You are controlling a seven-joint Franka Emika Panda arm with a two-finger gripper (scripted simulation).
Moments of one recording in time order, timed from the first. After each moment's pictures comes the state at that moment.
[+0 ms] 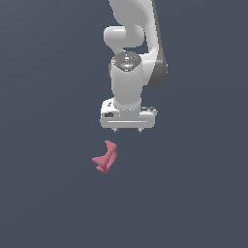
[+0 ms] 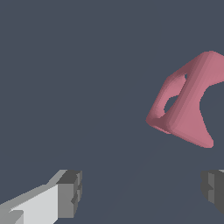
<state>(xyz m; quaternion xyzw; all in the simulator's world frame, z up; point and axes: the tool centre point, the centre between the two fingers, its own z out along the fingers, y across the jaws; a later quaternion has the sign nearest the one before) -0.001 0.015 0.181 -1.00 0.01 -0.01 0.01</state>
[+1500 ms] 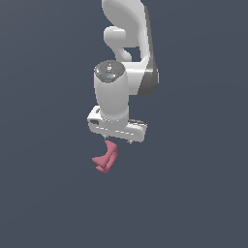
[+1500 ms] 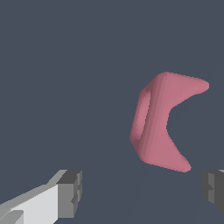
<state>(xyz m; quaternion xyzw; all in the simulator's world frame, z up) 0.038 -0.023 0.175 -0.99 0.13 -0.01 0.02</state>
